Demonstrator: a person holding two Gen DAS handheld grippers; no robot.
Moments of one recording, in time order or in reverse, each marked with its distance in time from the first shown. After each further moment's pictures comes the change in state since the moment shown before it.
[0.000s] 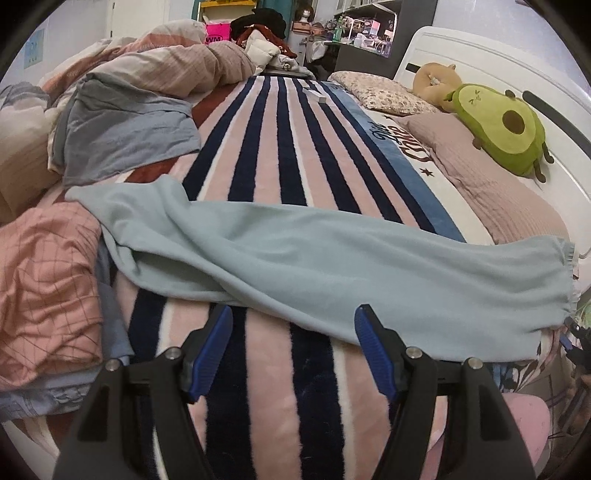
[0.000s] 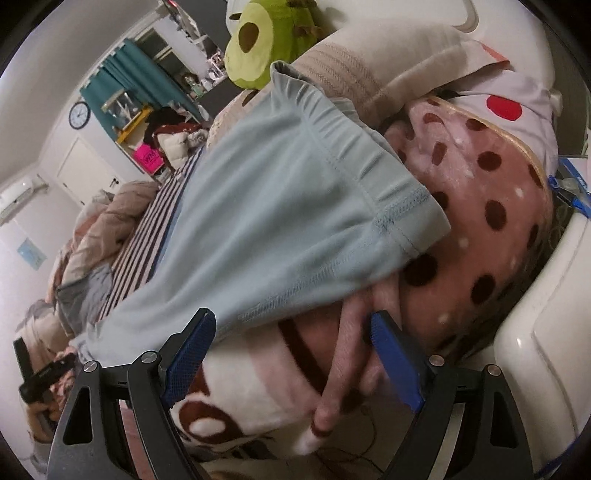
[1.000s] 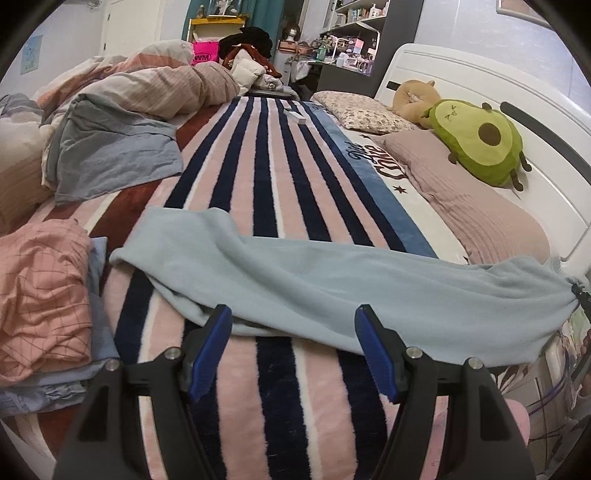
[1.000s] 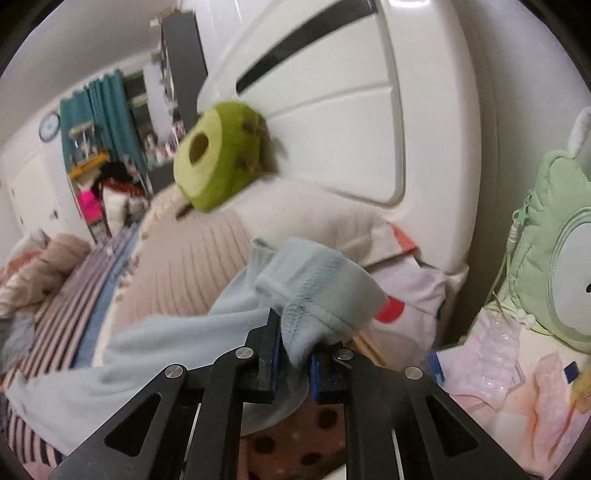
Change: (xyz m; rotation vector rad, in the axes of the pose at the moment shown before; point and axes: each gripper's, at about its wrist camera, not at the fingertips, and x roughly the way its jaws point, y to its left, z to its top) left arm -0.021 -0.018 0.000 0.019 -0.077 -0.062; right arm -0.070 -0.001 0.082 -0.164 -0.323 -0.358
